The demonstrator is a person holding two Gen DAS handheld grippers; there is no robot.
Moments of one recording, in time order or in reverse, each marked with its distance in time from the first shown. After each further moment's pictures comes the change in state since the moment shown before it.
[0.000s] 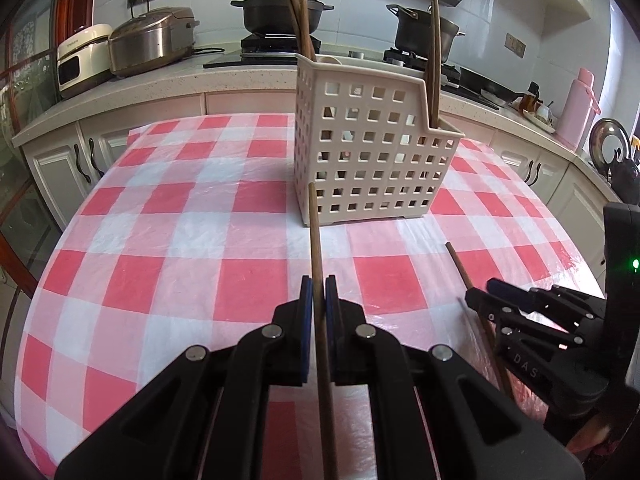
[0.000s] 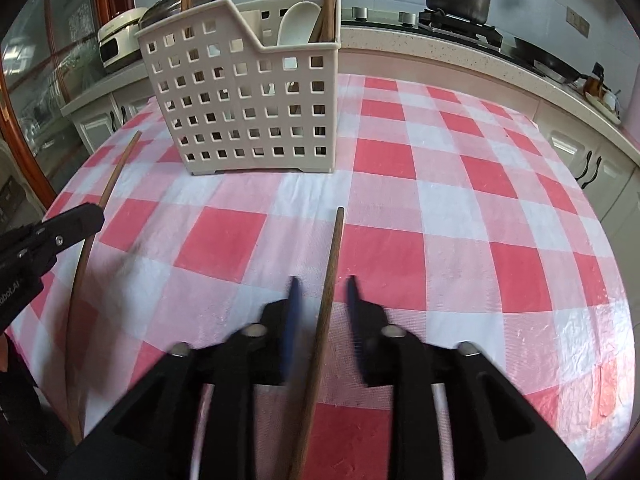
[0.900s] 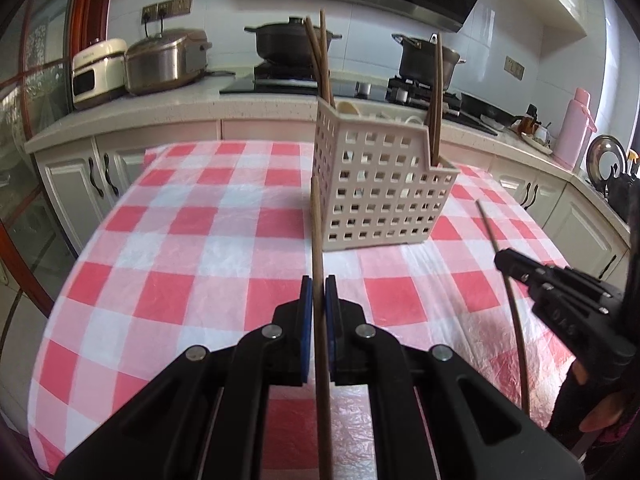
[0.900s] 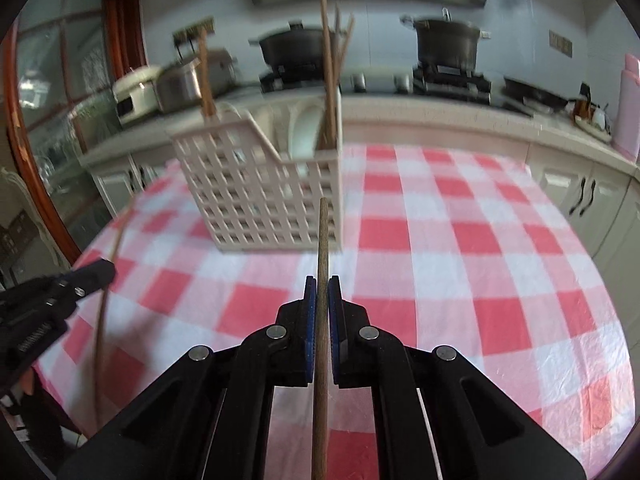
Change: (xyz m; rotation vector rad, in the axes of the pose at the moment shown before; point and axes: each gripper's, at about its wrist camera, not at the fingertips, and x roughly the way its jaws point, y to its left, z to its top) left arm -0.038 0.012 0.004 -0.010 -0.098 0.009; right arm -0.058 0.003 0.020 0.029 -0.242 0.045
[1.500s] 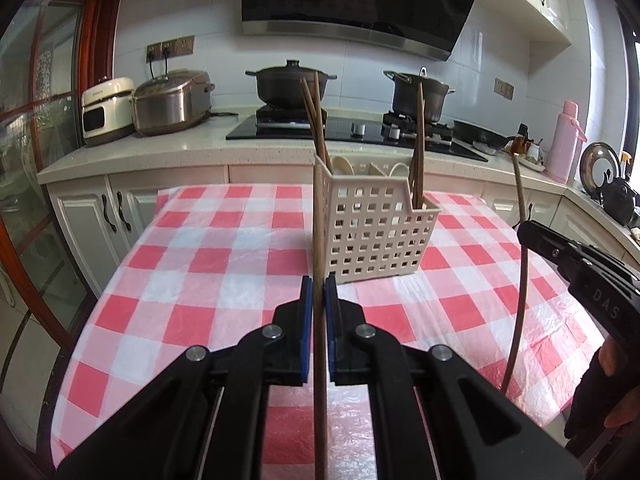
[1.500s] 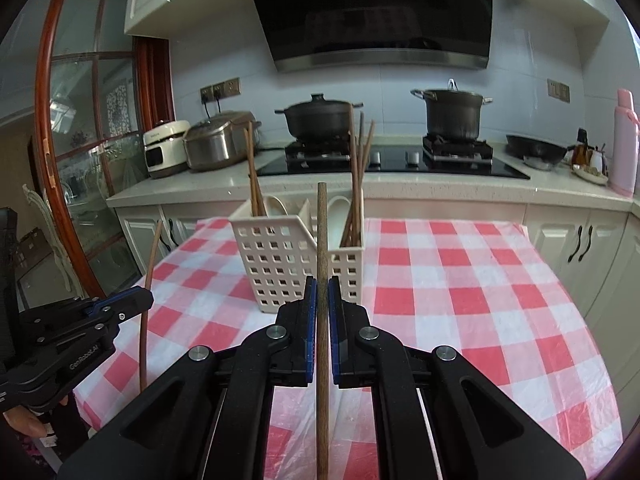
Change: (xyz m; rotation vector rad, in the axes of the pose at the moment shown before) left arm -0.051 -0.007 0.009 0.036 -0.125 0.017; right arm -0.068 0.015 0.021 -0.037 -0.201 0.037
